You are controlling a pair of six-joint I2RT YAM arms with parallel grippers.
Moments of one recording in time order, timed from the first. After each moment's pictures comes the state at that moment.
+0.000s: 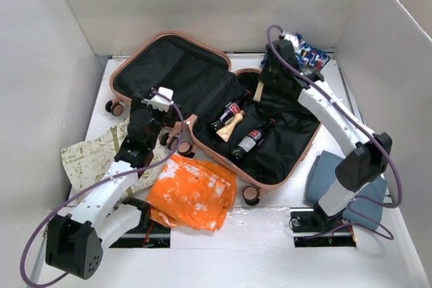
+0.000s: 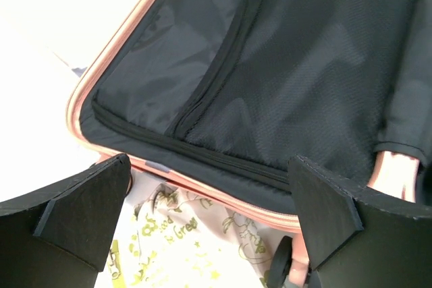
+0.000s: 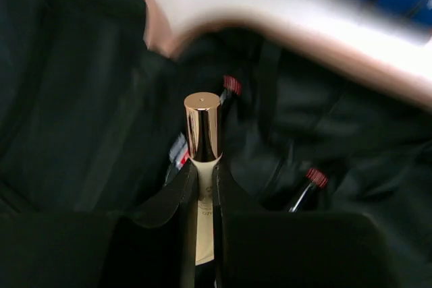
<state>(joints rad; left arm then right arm) -0.33 0.93 0.56 0.23 -0.26 0.30 0.48 1.66 1.74 -0.67 0.37 0.56</state>
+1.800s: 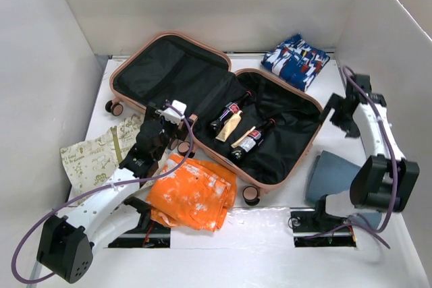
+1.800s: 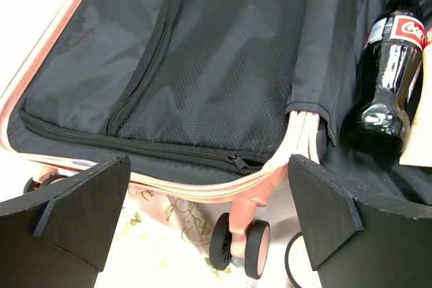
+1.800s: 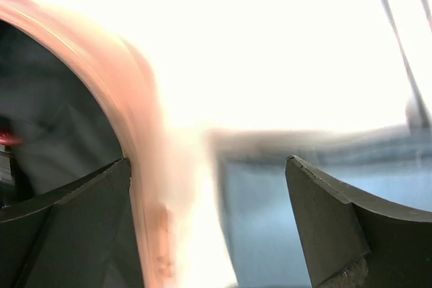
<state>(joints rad) -0.50 0.87 0.48 0.20 -0.25 0.27 -0.18 1.44 1.24 -0.91 0.13 0.36</state>
